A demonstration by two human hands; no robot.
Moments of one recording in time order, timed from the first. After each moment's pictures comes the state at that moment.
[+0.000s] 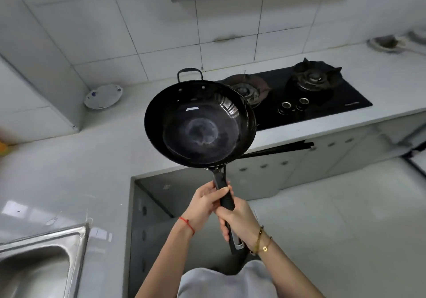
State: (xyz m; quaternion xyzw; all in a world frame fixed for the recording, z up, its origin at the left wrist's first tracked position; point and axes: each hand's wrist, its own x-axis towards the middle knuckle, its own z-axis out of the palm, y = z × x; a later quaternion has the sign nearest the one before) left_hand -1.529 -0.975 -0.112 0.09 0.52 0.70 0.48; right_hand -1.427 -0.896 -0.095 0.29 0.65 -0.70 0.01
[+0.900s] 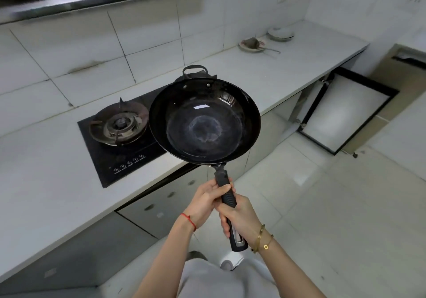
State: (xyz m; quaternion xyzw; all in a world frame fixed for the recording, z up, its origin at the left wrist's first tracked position) left_hand -1.403 -0.649 -0.109 0.22 0.49 0.58 0.61; right_hand -1.282 -0.622 -0.095 0.42 0.59 -0.67 -0.17
